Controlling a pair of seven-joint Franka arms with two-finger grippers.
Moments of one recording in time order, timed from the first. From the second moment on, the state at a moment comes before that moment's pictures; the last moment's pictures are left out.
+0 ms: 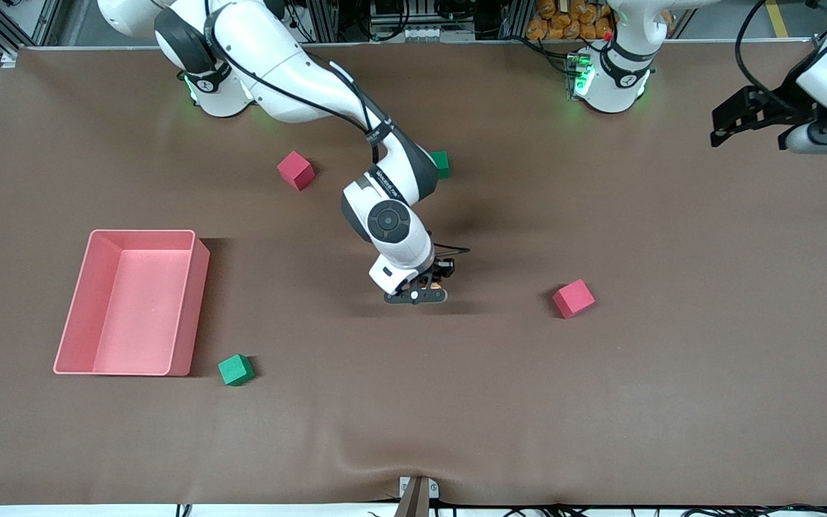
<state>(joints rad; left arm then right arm) 0.05 -0.06 -0.20 -1.55 -0.03 1.40 -0.08 0.77 0.94 -0.03 -1.26 0.25 2.31 0.62</state>
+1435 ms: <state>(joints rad) -0.33 0.70 -0.38 -1.42 -0.05 1.97 -0.56 0.30 0.63 -0.15 -1.04 0.25 1.60 0.29</state>
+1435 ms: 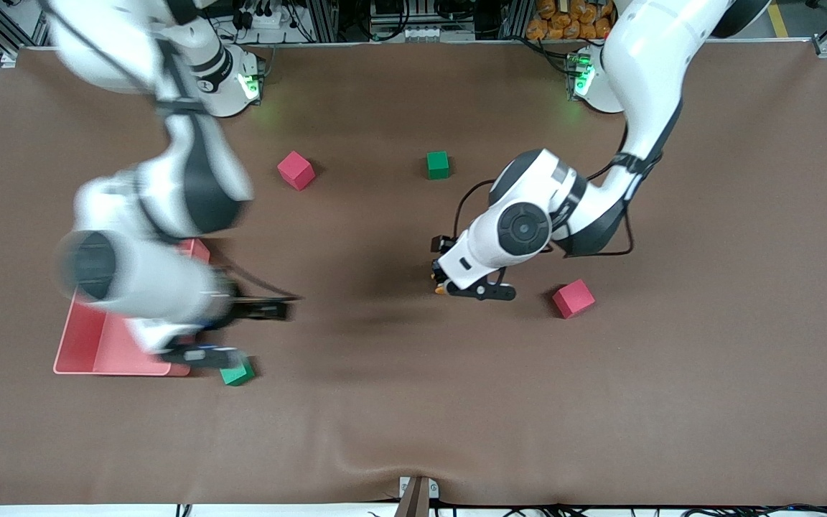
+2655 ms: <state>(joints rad) -0.52 0.89 -0.21 -1.33 -0.05 2.04 -0.57 0.07 0.00 -0.14 -1.49 0.04 1.51 0.00</state>
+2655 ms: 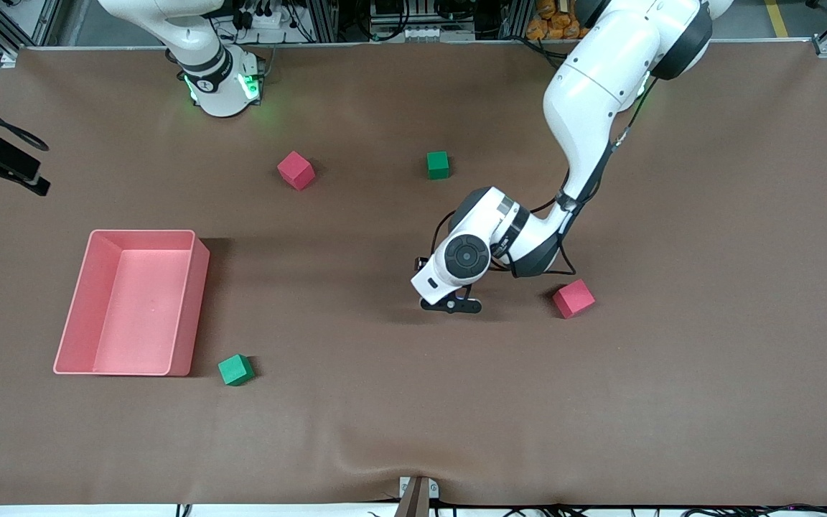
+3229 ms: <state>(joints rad) -0.52 0.90 -0.21 -1.33 -0.05 2.05 -0.57 0.02 0.01 -0.13 -1.50 0.04 1.48 -0.03</state>
